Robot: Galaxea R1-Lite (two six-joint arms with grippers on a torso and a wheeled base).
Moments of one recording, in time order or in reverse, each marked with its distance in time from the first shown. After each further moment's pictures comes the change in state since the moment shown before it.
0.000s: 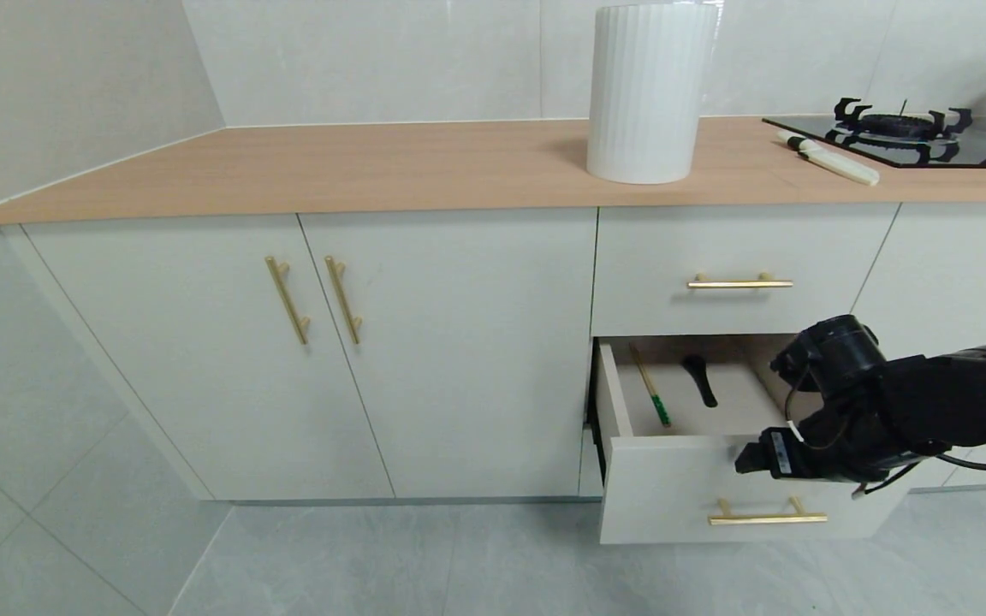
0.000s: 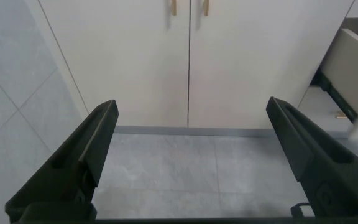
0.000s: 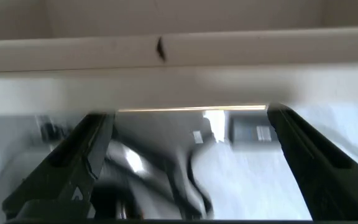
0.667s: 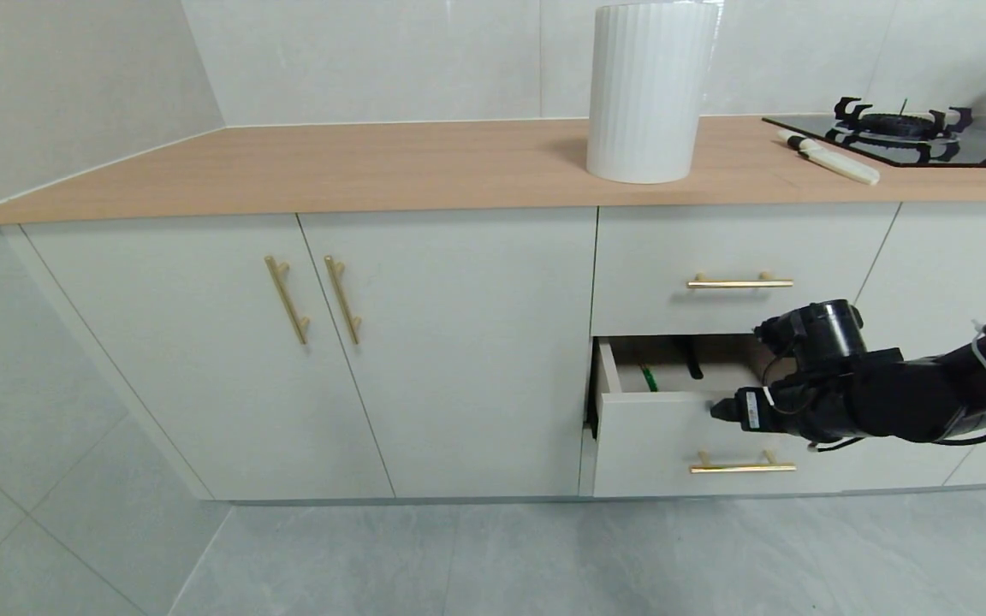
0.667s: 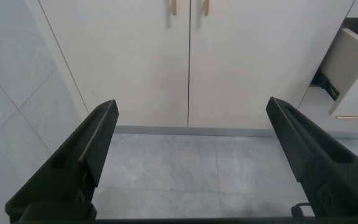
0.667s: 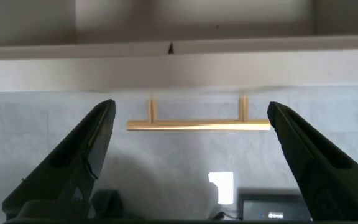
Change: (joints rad) left arm 0.000 0.000 0.000 -0.001 0.000 0.000; right arm -0.034 0.117 -0.041 -0.341 0.007 -0.070
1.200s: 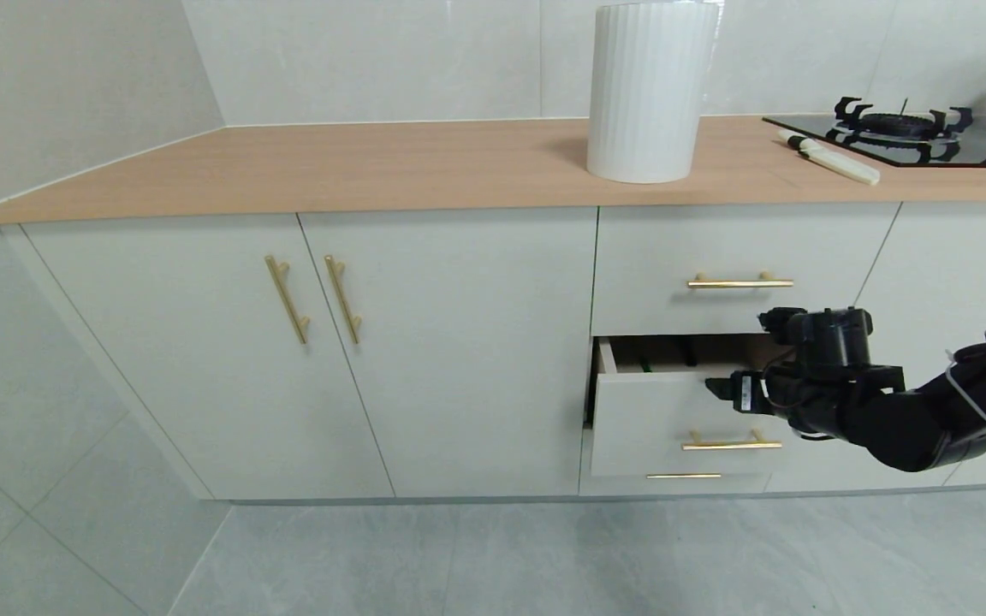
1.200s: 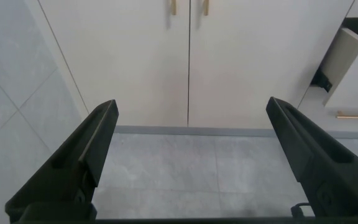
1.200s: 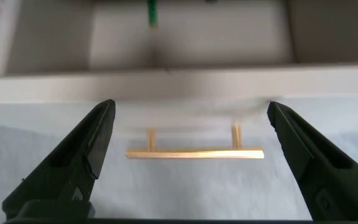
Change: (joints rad) left arm 0.000 0.000 0.000 0.000 0.000 0.000; right arm -0.018 0.065 0.091 -0.408 -0.010 -0.045
